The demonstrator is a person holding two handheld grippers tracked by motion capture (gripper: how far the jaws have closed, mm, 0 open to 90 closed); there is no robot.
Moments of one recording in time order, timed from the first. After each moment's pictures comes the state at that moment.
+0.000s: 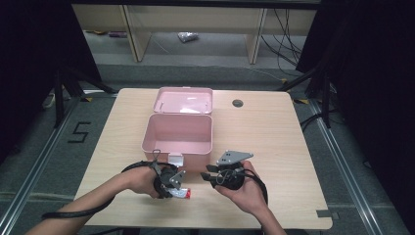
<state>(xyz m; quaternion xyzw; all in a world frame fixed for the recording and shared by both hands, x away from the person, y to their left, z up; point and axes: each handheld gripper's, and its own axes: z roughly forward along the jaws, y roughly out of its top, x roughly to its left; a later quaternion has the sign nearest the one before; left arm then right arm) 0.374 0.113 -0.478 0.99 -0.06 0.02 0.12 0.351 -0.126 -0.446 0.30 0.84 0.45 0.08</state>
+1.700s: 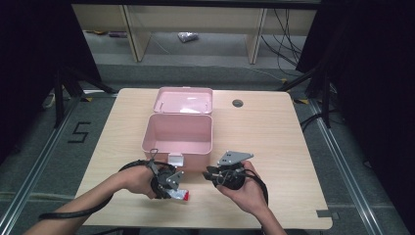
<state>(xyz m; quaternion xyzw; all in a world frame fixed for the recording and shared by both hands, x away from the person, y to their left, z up) 0.367 0.120 -0.466 0.99 -0.05 0.00 0.14 0.352 -0.128 -0.449 0.30 0.84 0.44 0.09</state>
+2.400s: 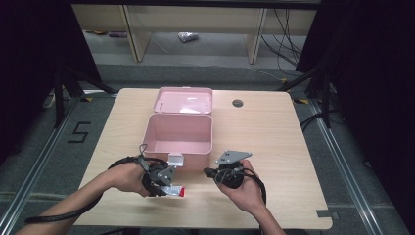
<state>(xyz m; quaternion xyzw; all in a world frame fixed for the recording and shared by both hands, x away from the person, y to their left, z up) 0.364 0.136 -0.437 0.99 -0.03 0.01 0.15 0.352 -0.124 -0.447 0.31 0.84 0.43 0.08</state>
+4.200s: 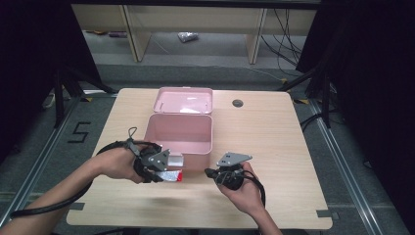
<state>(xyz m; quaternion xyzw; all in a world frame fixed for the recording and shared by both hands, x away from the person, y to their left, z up) 0.374 0.145 -0.382 0.98 -0.03 0.05 0.16 0.354 -0.127 -0.459 0.30 0.84 0.44 0.10</state>
